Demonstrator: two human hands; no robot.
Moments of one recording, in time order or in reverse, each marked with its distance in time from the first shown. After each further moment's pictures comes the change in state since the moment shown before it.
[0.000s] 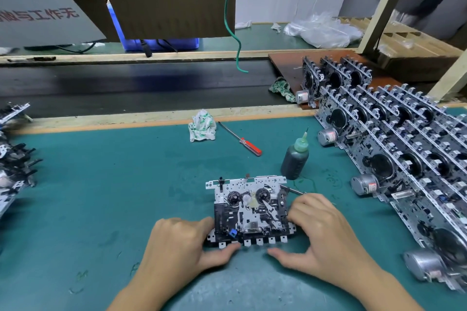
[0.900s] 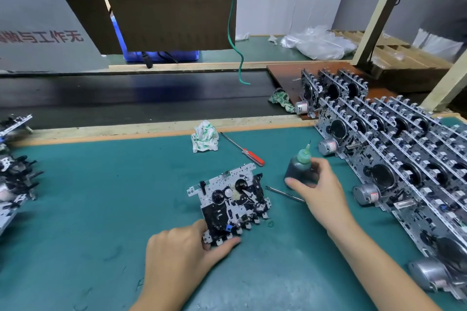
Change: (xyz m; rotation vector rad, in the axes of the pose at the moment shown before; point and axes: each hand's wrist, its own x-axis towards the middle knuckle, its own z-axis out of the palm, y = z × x) left_hand 0.002 0.003 0.004 0.052 -0.034 -0.338; right_hand 0.056 0.023 0.013 0.696 0.141 0.890
